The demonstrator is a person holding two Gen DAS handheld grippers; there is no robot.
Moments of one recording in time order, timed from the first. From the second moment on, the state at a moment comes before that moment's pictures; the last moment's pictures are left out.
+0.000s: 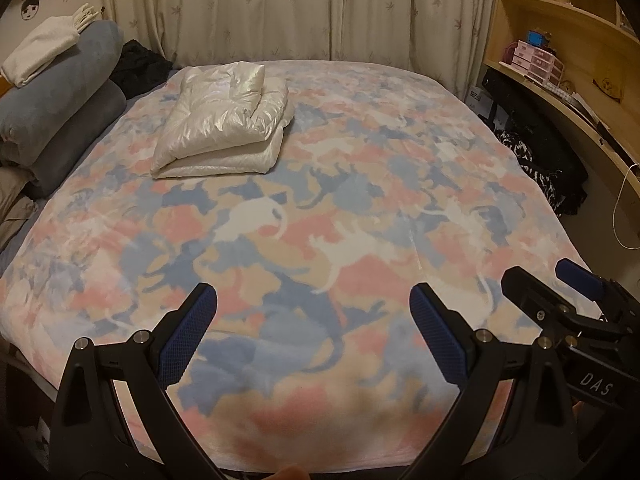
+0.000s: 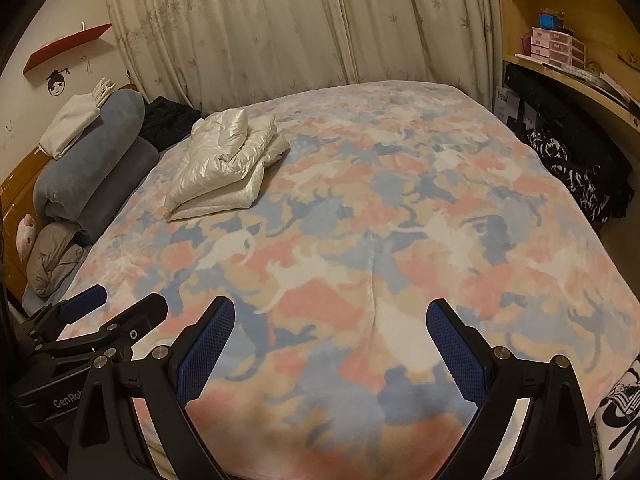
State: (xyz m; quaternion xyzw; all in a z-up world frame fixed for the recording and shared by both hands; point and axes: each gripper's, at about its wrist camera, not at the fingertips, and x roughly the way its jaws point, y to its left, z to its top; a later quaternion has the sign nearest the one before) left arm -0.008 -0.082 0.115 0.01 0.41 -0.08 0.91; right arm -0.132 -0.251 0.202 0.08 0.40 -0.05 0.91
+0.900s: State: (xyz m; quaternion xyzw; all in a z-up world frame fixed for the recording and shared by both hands) left arm -0.010 -0.079 0.103 0.01 0.42 -0.07 0.90; right arm -0.129 -0.258 0.196 0.08 0.41 -0.05 0.91
